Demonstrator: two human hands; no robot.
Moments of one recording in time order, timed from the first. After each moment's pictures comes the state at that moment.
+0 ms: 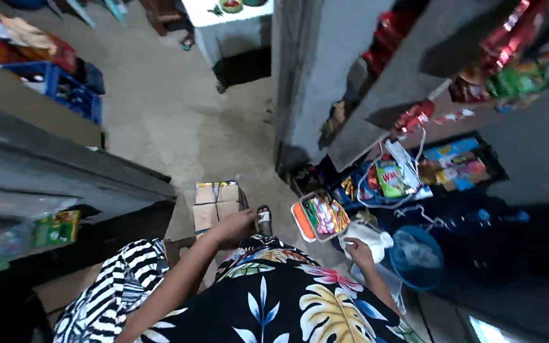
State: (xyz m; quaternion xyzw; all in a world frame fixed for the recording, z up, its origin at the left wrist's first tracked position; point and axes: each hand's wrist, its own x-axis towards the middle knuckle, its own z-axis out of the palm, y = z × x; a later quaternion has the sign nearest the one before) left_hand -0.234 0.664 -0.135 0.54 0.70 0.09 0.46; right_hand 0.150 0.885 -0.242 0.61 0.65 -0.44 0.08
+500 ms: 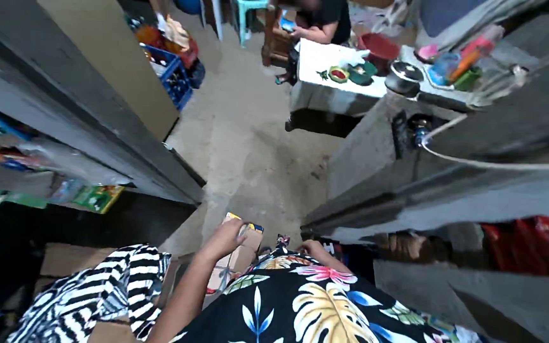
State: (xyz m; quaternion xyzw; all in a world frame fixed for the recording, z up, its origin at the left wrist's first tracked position) left_hand -0.423 0.634 -0.159 0.23 0.87 0.25 0.37; right_hand -0.283 0.960 -0.266 0.06 0.86 -0.34 0.37
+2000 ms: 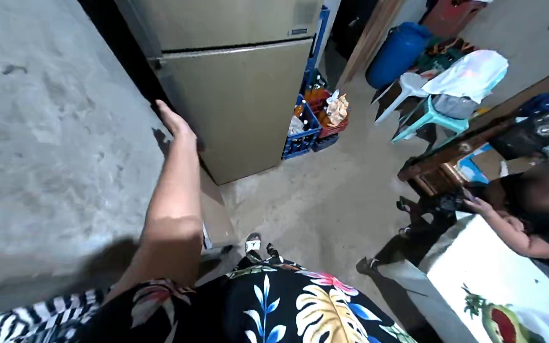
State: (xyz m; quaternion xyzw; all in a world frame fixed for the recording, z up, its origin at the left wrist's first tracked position) left_hand -1.108 0.328 -0.080 -0.48 0.41 0.63 -0.46; right_hand -1.028 1.018 -0.372 0.05 0.87 -0.28 0.40
